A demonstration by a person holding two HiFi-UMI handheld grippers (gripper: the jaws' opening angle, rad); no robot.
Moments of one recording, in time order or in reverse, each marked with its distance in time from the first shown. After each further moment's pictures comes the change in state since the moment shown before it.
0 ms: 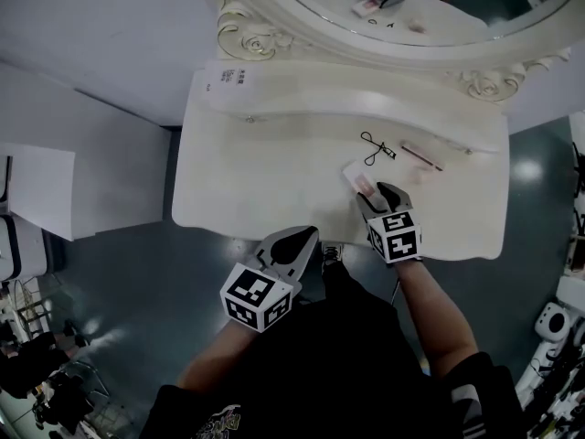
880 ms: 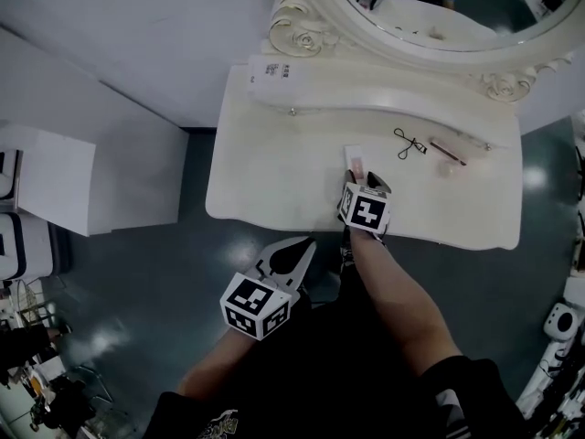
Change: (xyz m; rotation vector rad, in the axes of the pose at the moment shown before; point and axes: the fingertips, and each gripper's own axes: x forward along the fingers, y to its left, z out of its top) left arm -0.107 0.037 -0.022 0.004 0.000 0.012; right arm 0.056 0.084 0.042 0.440 -0.047 -0.293
